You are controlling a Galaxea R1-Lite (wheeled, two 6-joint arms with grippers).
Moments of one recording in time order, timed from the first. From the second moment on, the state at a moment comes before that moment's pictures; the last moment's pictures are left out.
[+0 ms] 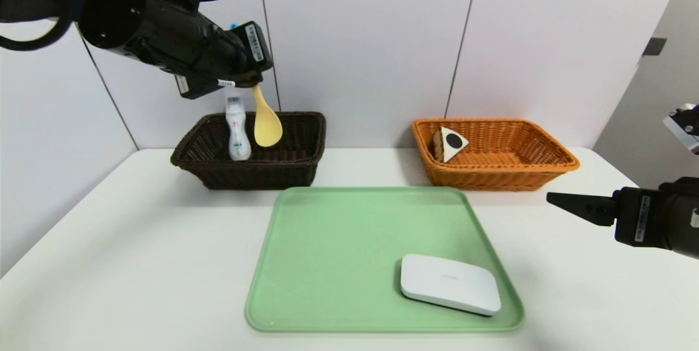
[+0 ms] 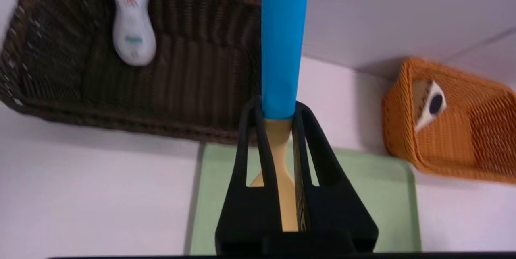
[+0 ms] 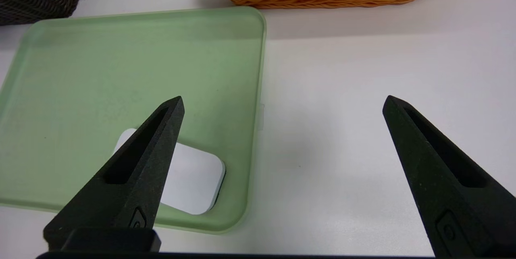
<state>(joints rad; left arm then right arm) -0.49 1.82 -1.97 0.60 0.33 -0.57 0.29 1.18 -0.73 0.02 -0.09 0.24</state>
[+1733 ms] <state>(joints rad) -0.30 2.16 -1.87 0.08 0.41 -0.43 0.23 1.21 -0.86 -0.12 -0.09 0.23</state>
